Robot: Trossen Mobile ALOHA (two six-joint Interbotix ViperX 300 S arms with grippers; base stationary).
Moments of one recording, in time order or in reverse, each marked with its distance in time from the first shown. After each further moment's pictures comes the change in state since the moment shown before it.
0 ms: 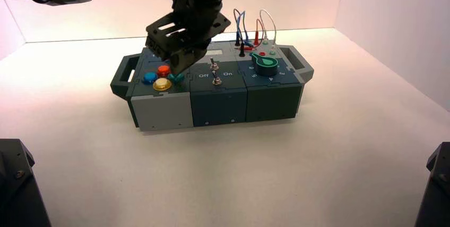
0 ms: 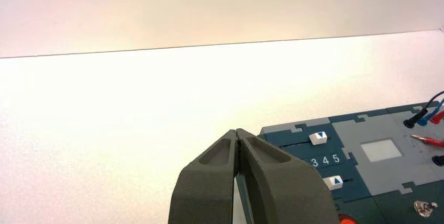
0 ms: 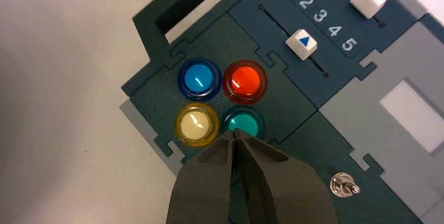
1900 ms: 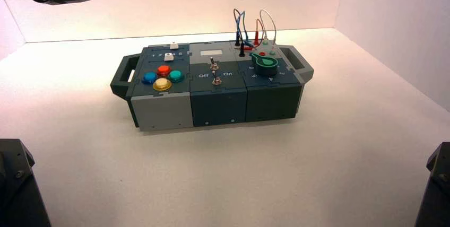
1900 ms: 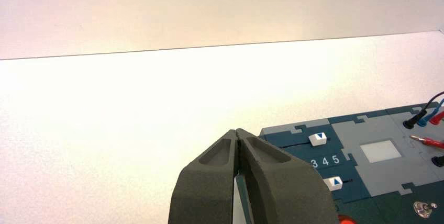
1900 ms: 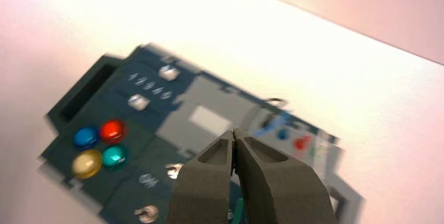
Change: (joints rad) left arm 0.000 -0.005 -0.002 0.002 0.000 0.002; right arm -0.348 -0.433 0.295 -0.011 -0.252 0.017
